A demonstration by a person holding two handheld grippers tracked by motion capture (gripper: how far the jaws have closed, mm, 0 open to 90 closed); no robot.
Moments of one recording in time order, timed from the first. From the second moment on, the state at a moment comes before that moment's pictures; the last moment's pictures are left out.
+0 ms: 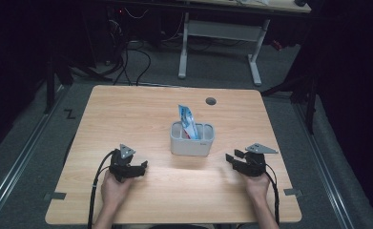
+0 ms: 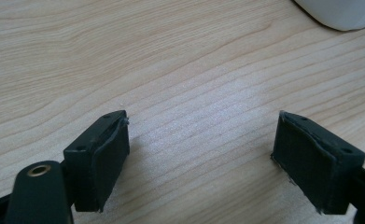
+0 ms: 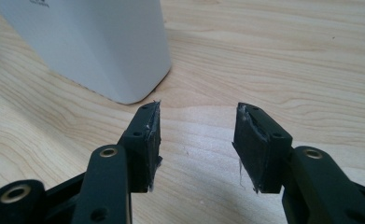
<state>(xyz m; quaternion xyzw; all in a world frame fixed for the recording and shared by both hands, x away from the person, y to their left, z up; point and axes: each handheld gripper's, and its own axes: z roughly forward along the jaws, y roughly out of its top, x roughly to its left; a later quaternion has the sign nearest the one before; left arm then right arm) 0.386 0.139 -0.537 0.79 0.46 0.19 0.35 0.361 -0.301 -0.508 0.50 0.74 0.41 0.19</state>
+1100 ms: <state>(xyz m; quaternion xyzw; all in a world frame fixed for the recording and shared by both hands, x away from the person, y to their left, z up) 0.385 0.139 -0.536 0.79 0.46 0.20 0.35 0.368 -0.293 -0.531 0.50 0.77 0.33 0.23</state>
